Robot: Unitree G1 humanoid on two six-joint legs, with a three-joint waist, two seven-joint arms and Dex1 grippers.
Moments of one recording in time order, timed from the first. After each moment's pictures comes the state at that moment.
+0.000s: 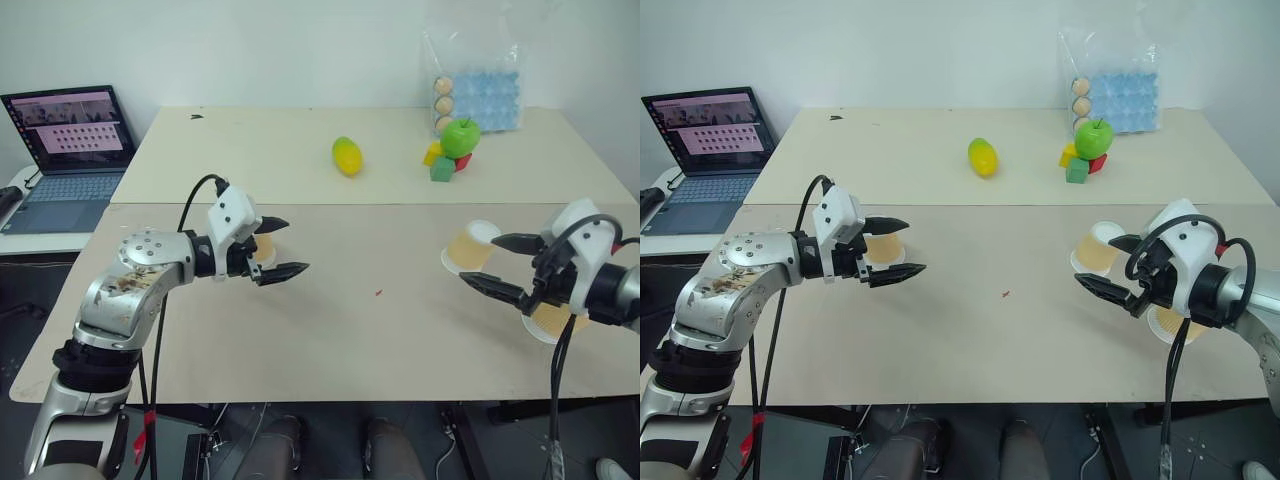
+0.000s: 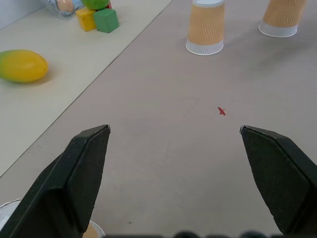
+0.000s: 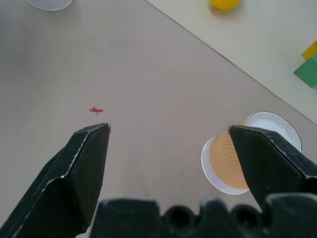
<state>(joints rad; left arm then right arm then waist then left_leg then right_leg) -0.53 0.68 -0.05 -0.26 -0.40 0.62 -0.94 -0.12 -1.00 -0.38 -0.47 0.55 0.77 0.82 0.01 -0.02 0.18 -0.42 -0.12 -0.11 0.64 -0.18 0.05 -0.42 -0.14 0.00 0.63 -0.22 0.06</state>
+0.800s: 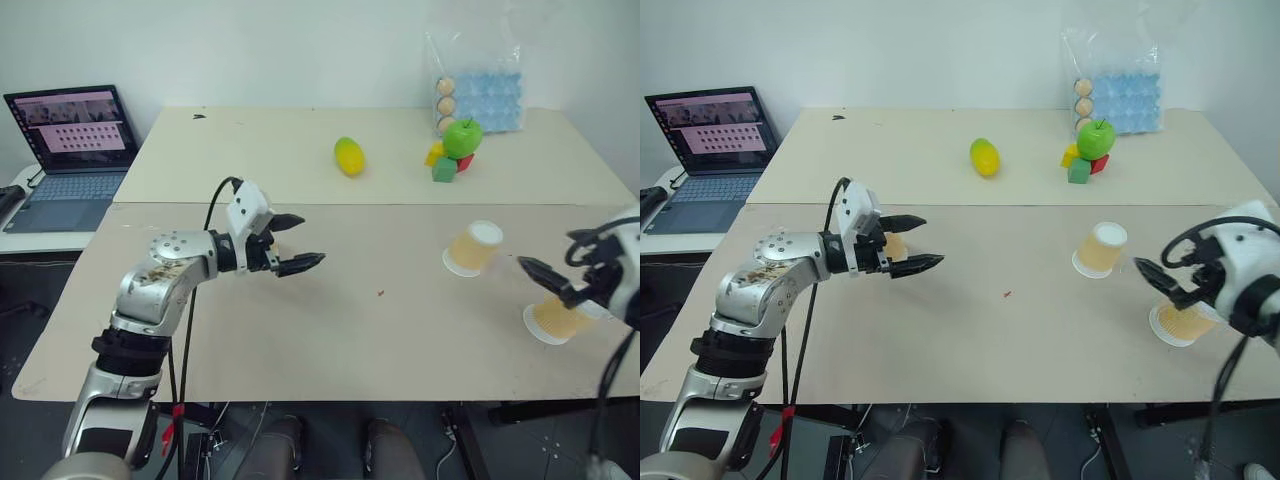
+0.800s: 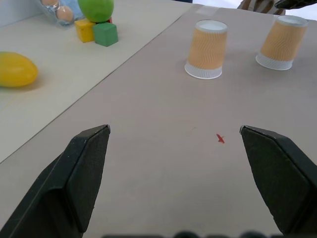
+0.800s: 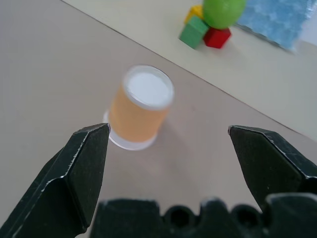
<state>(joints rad) -0.61 0.54 -0.08 -0.11 -0.42 0.61 -0.93 0.06 -0.93 -0.64 -0.48 0.41 0.79 0.62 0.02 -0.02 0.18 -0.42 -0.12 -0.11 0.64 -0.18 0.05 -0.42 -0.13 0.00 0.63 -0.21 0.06</state>
